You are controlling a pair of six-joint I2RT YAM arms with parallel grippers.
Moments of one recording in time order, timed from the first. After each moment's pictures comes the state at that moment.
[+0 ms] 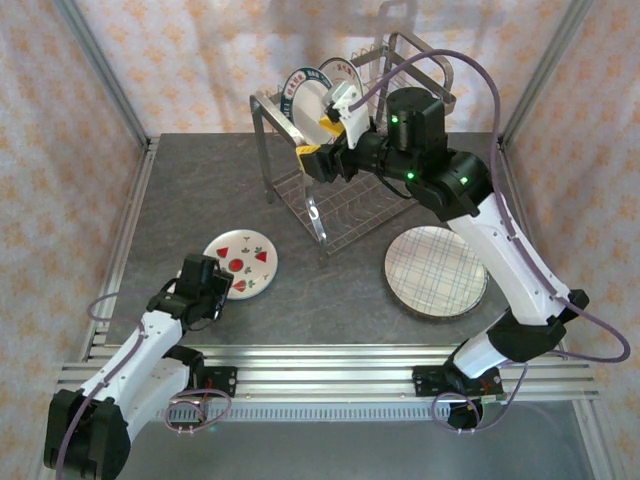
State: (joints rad) left arm -0.18 0.83 0.40 -0.59 -0.04 -1.45; right arm 0.74 1.52 2.03 -0.73 -0.24 -0.12
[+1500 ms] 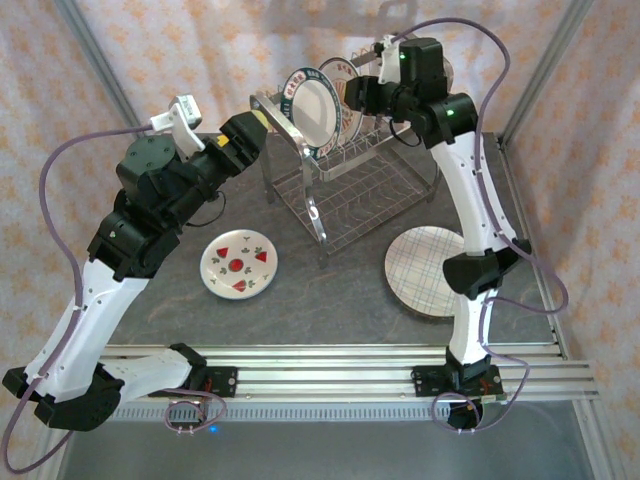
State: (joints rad) left arm -0.51 1.12 1.59 -0.48 -0.08 -0.86; right arm 0.40 1.99 2.54 -0.97 -0.26 0.32
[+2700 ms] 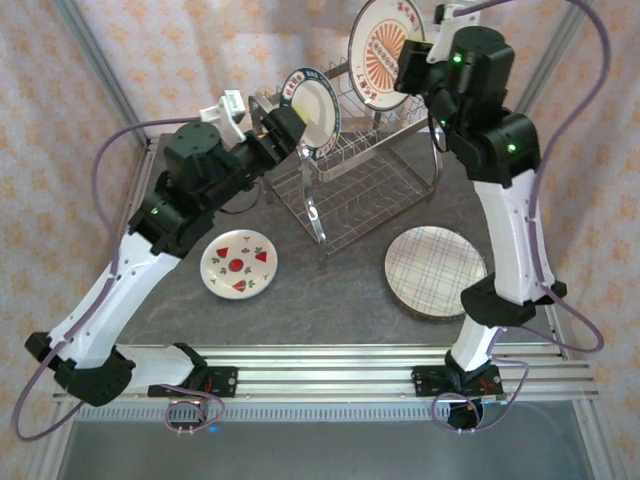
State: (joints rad) left arm -0.59 1.28 1.62 -0.38 0.02 -1.02; right arm 0.51 1.74 2.63 -0.93 0.28 0.25
